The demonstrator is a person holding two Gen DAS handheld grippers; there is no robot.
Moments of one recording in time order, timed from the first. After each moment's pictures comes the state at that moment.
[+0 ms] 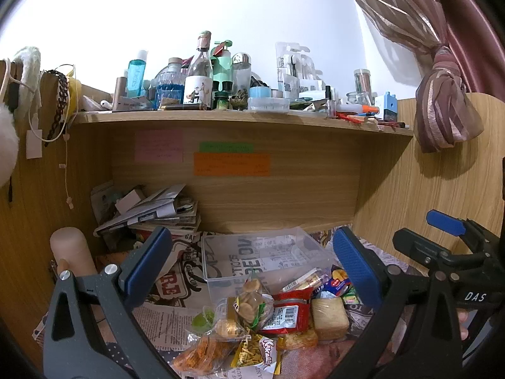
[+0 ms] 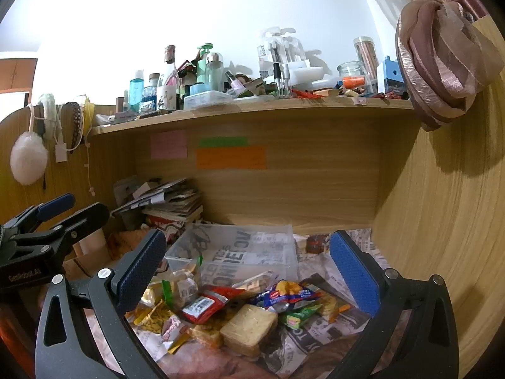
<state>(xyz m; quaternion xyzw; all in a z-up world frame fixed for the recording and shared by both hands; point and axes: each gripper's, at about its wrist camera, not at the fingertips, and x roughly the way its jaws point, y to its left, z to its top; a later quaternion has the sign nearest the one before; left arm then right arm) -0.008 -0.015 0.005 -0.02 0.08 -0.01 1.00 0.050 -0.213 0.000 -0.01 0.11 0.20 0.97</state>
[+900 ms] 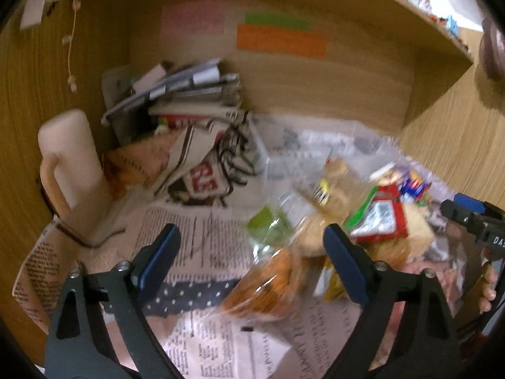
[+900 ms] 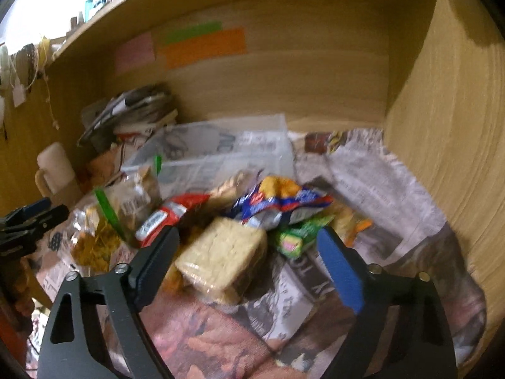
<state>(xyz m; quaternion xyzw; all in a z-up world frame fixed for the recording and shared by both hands) 0.051 0.062 -0.118 -0.04 0.30 0.03 0.95 0.119 -0.216 -0.097 -0.01 0.31 0.19 0.93</state>
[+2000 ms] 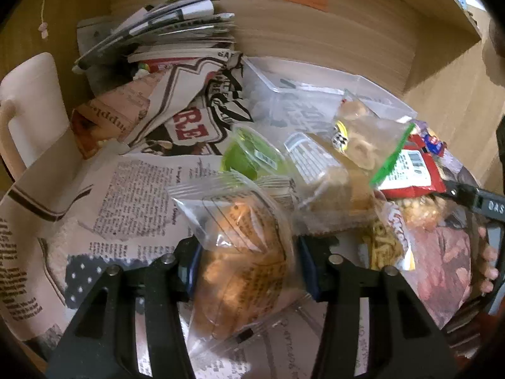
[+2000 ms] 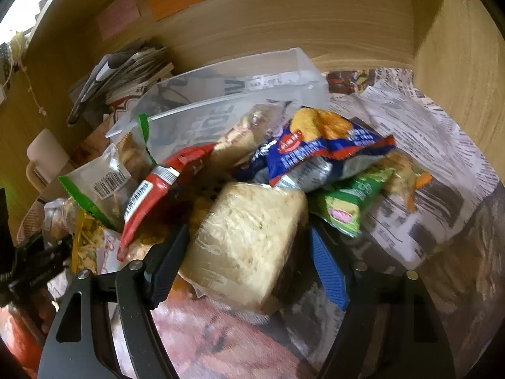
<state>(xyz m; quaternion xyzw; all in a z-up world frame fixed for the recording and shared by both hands) 0.078 0.072 -0.171 -0.06 0.36 0.01 0.93 0.156 -0.197 -0.138 0.03 0.42 0.20 0.89</state>
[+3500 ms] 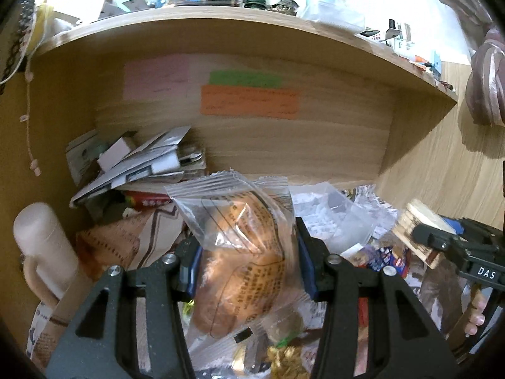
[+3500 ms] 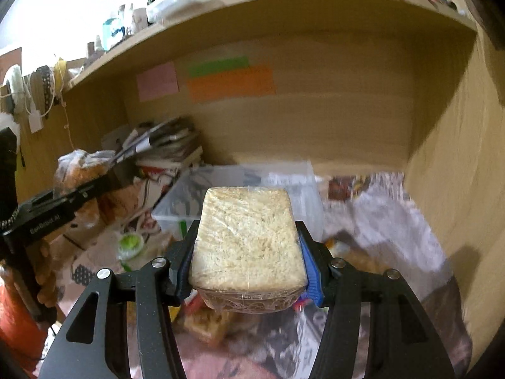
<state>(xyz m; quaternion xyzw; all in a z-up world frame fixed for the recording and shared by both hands) 0.106 0.039 -0.039 -0.03 0.21 -0.02 0.98 0.140 -0.194 -0.042 0.00 0.26 0.23 0.94</state>
